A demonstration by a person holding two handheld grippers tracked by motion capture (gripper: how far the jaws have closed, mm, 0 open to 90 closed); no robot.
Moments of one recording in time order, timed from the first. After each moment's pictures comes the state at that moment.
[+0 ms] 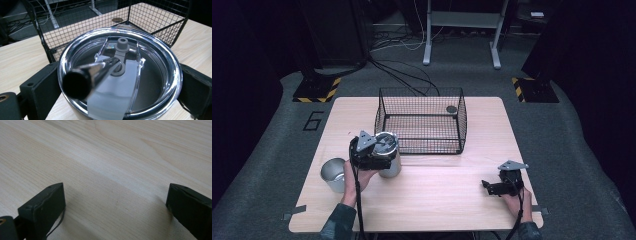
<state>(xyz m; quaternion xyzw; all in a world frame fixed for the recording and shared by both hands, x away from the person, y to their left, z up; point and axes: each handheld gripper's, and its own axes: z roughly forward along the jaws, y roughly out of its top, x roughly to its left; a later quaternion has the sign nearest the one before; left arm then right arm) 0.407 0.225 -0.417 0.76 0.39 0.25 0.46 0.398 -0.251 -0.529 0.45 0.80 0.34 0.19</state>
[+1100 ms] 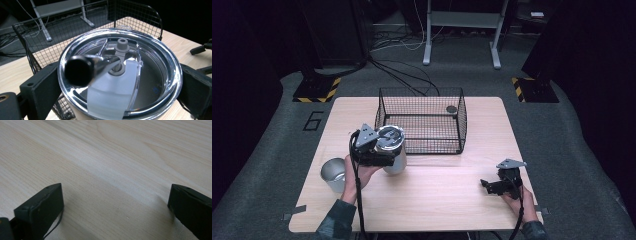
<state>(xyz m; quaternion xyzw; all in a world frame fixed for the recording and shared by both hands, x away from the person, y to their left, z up) 0.397 0.212 -0.375 0.76 0.36 0.25 0.48 0.405 -0.249 -0.530 0.44 0.81 0.34 0.19</state>
